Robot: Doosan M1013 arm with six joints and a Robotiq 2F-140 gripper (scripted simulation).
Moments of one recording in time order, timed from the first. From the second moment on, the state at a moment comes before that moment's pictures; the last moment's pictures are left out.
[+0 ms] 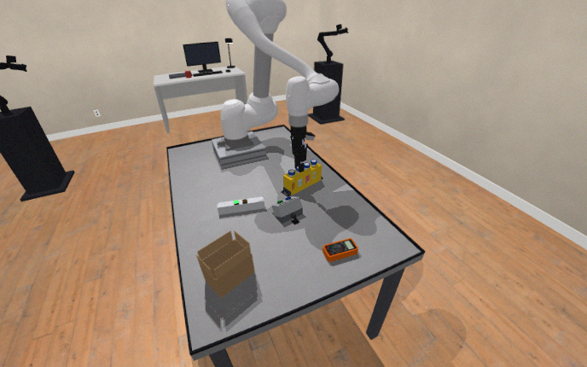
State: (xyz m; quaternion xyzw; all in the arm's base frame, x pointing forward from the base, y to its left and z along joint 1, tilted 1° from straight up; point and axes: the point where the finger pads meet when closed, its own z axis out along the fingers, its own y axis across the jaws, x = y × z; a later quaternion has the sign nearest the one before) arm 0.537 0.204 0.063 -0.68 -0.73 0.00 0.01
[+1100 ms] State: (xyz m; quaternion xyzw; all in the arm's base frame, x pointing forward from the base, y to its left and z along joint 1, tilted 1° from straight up) arm 0.537 0.204 0.062 -0.63 -0.78 0.01 -0.01
